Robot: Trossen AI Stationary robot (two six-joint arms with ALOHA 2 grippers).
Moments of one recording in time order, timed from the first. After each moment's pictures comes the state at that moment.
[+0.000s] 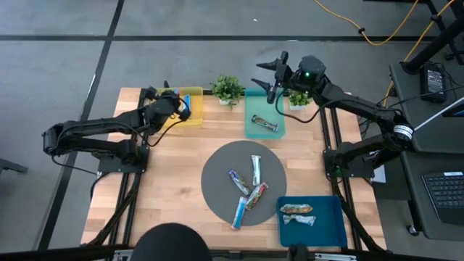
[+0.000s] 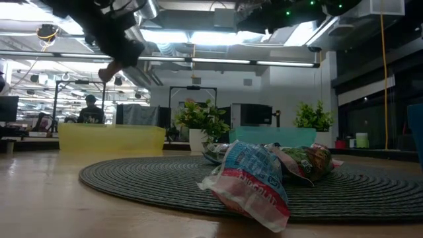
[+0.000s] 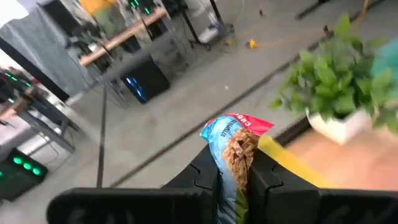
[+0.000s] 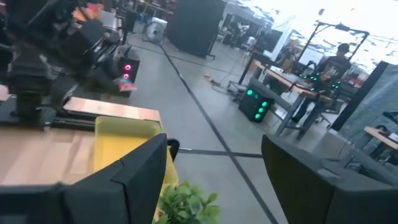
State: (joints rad) left arm 0.34 0.92 0.67 -0.24 -0.92 0.01; right arm -0.61 1.34 1.12 0.18 -0.25 -0.38
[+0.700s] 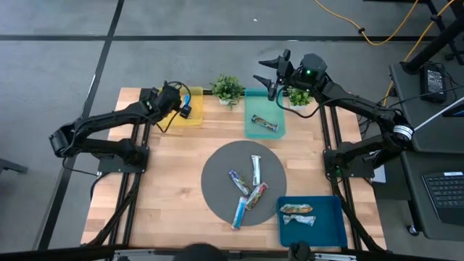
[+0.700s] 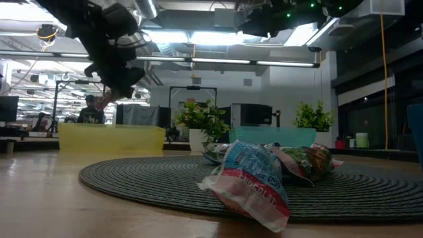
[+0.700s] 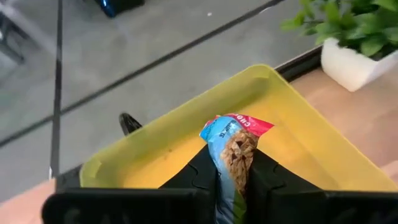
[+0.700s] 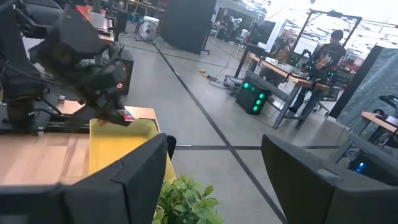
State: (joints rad) left arm 0.62 1.07 0.67 -0.35 -0.57 -0.23; right arm -0.64 1.34 1.12 0.18 -0.26 -0.32
